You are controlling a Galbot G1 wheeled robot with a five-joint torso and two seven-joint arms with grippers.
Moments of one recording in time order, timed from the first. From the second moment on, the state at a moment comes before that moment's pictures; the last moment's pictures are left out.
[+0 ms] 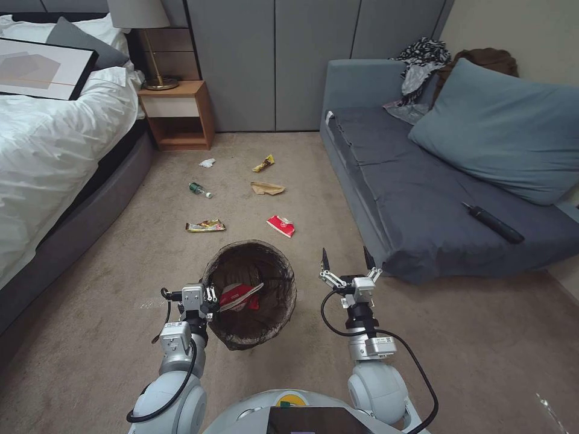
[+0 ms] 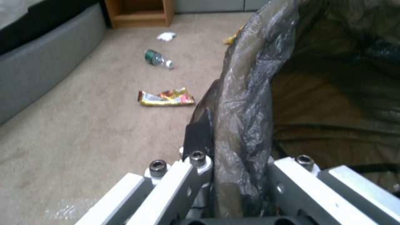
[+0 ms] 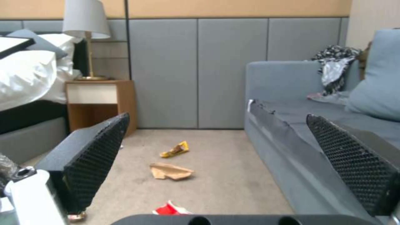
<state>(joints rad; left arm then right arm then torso) 1.76 -1.46 -0.43 -2.31 -0.09 0.29 -0.23 -1.61 1.47 0.32 2.03 -0.07 0.36 0.17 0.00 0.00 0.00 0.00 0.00</state>
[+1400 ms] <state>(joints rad) 1.74 -1.46 -0.44 -2.28 -0.03 0.19 -0.25 -1.61 1.48 0.32 2.04 -0.07 0.37 0.15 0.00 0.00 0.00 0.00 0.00</state>
